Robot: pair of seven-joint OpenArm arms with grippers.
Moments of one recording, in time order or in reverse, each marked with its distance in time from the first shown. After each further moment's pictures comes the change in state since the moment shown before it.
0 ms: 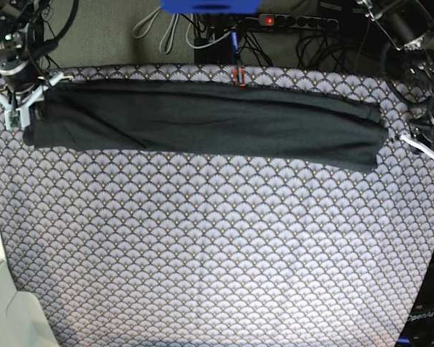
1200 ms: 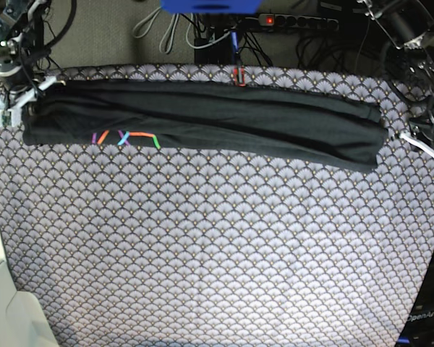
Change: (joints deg) left arm 0.3 0.0 0.0 0.1 0.0 0.2 0.6; right arm 4.4 0.8 4.4 -9.4 0.2 0.0 0.7
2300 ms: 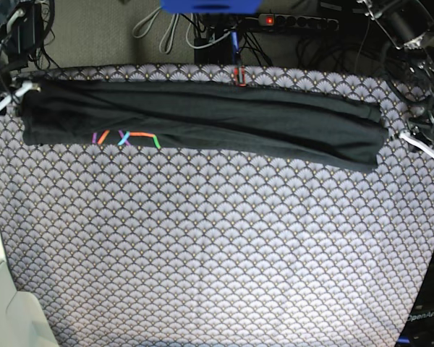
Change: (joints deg) left arm -0.1 0.0 0.0 0.0 0.0 0.0 0.0; right arm 3.5 6.3 4.1 -7.1 -0.1 -0.2 0.1
